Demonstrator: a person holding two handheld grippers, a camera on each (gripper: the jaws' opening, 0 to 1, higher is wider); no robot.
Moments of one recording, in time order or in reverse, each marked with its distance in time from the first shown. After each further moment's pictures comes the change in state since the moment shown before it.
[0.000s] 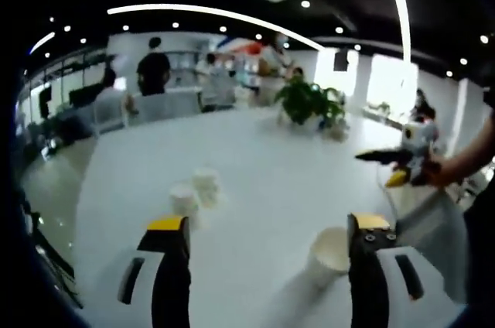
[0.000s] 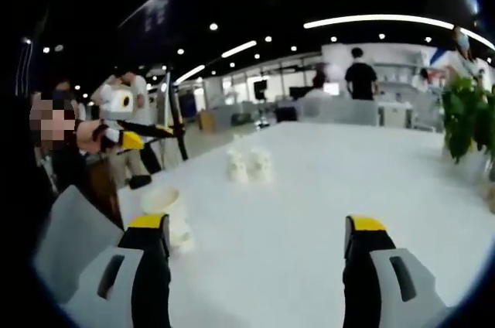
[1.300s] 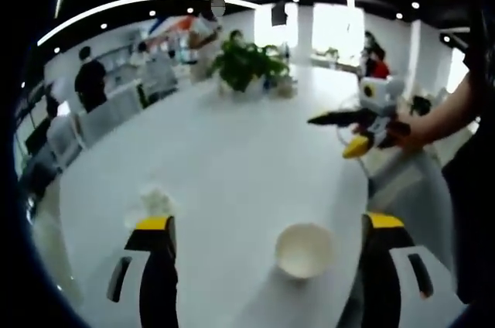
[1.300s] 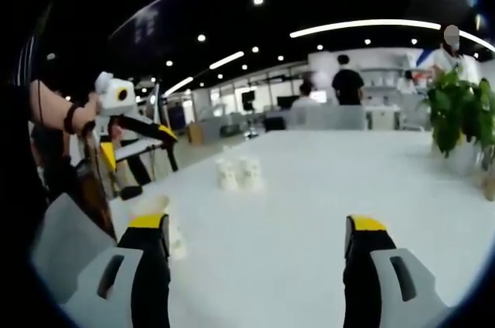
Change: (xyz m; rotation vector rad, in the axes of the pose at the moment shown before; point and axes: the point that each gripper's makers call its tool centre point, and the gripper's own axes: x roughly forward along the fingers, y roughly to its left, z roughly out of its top) left arm 0.040 -0.060 0.001 0.206 0.270 -0.264; right arm 0.000 -0.010 -0.005 0.038 -0.067 -0.066
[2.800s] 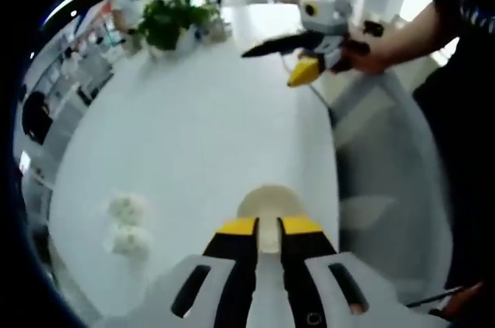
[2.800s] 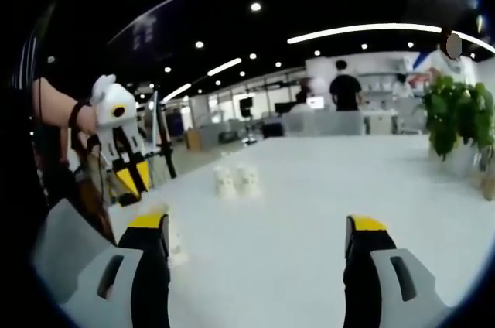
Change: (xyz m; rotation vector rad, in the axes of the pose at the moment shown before) left arm 0.013 -0.042 -0.032 0.267 0.325 -0.221; right arm -0.005 -0.001 0.008 0.011 -0.036 -0.010
